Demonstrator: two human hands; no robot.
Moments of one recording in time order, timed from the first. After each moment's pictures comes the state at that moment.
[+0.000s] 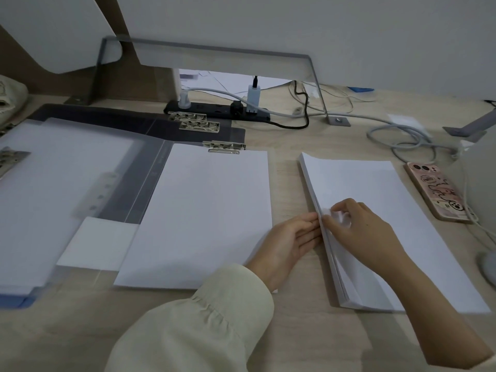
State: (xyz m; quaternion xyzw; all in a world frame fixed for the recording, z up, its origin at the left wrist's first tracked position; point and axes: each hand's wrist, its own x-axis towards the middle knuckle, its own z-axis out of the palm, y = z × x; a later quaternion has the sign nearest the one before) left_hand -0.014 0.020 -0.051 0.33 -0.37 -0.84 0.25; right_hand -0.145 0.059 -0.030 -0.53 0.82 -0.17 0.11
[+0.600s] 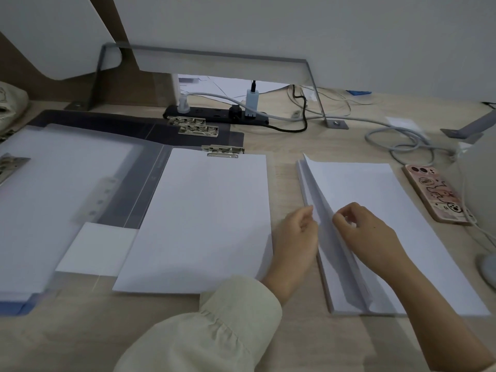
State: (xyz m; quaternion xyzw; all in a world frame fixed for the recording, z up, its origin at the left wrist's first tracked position) left_hand -0.029 0.027 -0.048 0.45 -0.58 -0.62 0.28; right_hand -0.148 0.062 -0.026 -0.49 0.83 -0.20 0.17
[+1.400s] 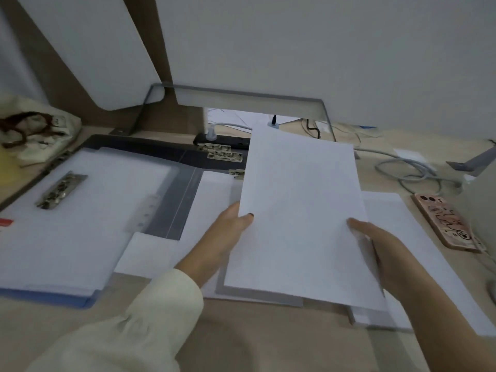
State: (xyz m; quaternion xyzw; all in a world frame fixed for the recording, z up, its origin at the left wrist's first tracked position) left_hand 0.110 -0.015 -0.003 0.46 -0.57 -0.61 0.29; right_hand -0.119 0.067 0.002 -0.28 0.66 -0.52 0.47
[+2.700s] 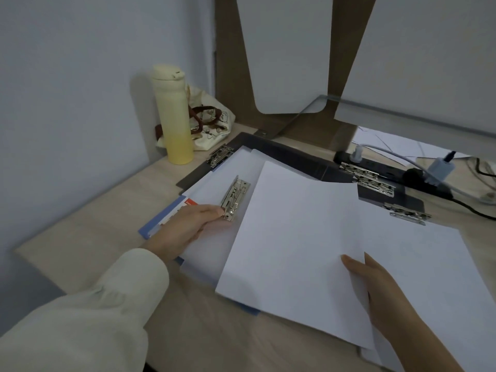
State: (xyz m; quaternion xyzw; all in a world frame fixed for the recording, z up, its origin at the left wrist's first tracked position) left_hand 0.414 -0.079 -0.044 0.59 -0.37 -0.59 0.39; right_hand 0.107 -0.038 -0.043 -0.36 0.57 -0.43 0.60
